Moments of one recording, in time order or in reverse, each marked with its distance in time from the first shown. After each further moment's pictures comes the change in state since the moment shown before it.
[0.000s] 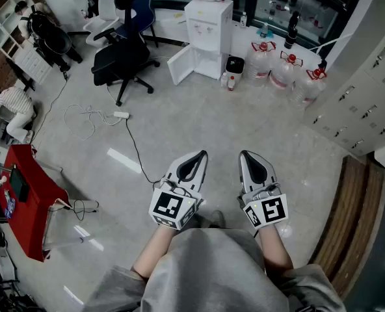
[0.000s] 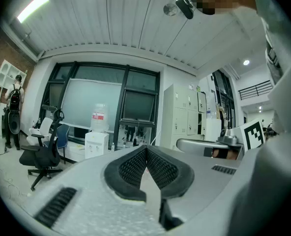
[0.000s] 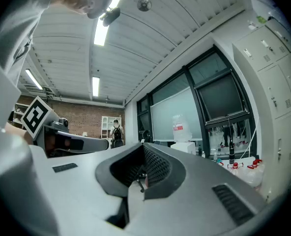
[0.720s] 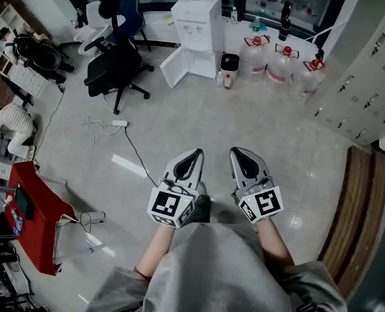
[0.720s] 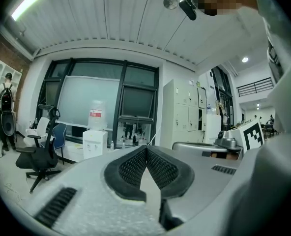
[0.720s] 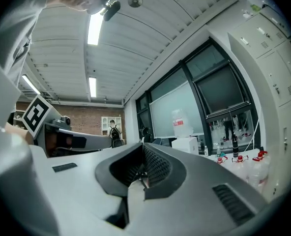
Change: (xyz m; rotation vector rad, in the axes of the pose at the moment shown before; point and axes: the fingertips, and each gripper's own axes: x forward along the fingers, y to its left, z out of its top) left arm 0.053 0.018 -0.014 0.013 0.033 -0.012; right arm 0.040 -0.033 -0.028 0.051 0.024 0.024
